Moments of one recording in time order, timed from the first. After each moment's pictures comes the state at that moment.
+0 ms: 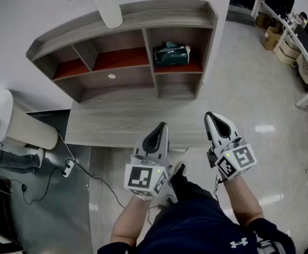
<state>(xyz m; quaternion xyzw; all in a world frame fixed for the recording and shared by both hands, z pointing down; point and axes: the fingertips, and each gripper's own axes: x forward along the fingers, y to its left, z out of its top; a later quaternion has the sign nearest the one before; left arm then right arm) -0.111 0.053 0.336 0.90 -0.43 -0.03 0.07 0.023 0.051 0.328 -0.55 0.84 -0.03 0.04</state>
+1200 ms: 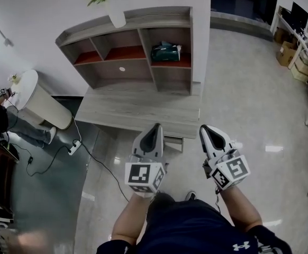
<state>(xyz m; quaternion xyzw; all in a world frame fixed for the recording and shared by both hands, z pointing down) -0.033 0.198 0.309 0.84 -0.54 -0.01 0.01 0.102 0.211 0.314 -0.46 0.88 -0.03 0.08</state>
